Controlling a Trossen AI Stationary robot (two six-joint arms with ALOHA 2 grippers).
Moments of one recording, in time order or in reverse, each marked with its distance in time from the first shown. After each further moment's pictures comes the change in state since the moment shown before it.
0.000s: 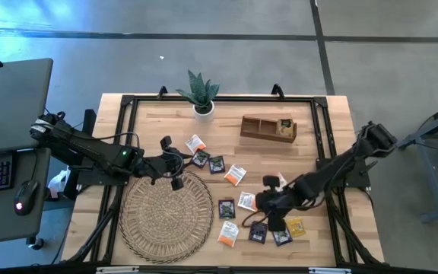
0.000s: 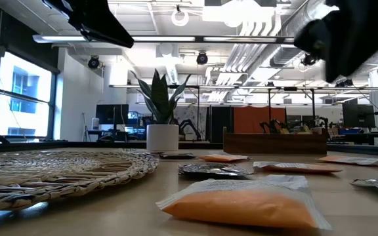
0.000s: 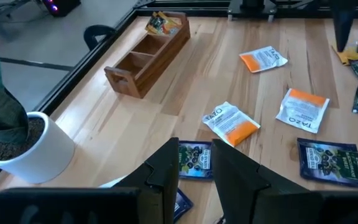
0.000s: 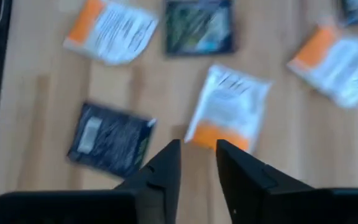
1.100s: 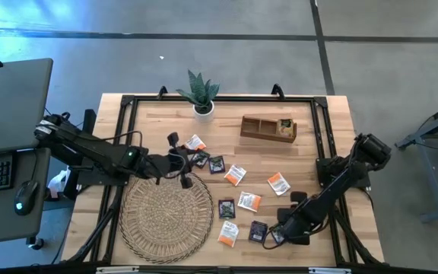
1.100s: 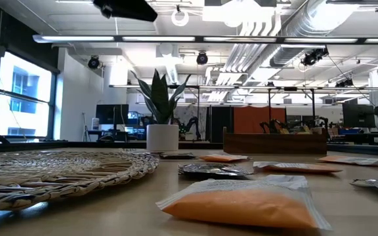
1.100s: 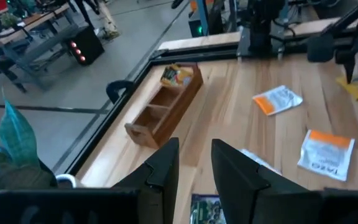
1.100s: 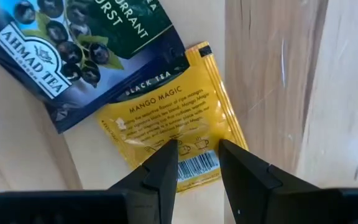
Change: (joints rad) left arm 0.001 0.098 0.112 0.160 -0.092 0.233; right arm 0.227 0.154 -0.145 -0.153 -0.240 0.382
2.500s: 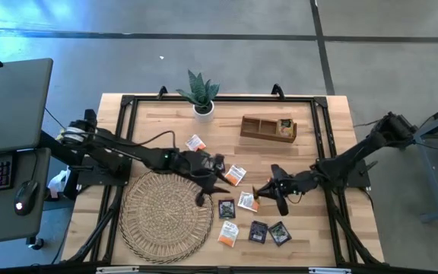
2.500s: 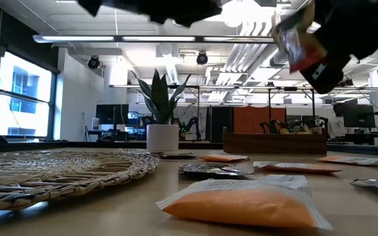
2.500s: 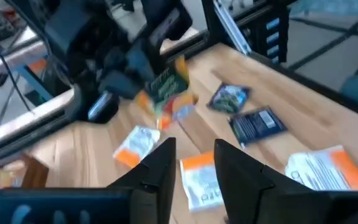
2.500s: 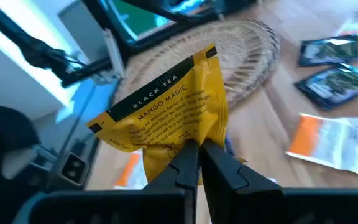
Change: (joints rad) left arm 0.156 0.378 0.105 0.379 0.852 0.408; right arm -0.320 -0.502 -0.545 1.287 0.335 -0.311
